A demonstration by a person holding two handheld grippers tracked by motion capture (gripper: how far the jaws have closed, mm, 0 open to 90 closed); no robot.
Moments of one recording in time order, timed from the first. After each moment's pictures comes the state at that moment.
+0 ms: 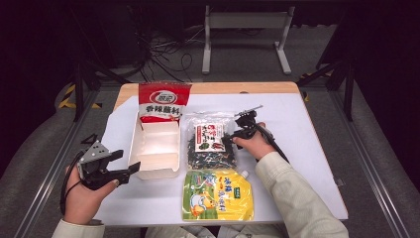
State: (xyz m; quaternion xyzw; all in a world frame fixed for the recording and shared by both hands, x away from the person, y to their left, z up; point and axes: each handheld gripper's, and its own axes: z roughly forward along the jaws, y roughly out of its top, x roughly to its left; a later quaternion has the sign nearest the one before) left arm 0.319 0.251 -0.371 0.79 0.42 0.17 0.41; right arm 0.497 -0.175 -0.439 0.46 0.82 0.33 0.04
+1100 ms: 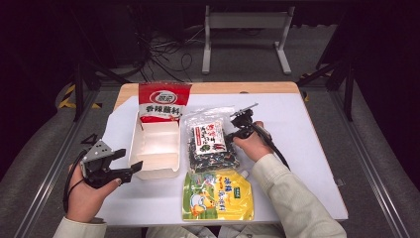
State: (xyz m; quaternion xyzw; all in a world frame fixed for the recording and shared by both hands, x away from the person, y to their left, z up) left arm 0.324 0.248 -0.372 0.79 0.41 0.17 0.42; right arm 0.483 -0.162 -0.416 0.44 0.84 0.31 0.05
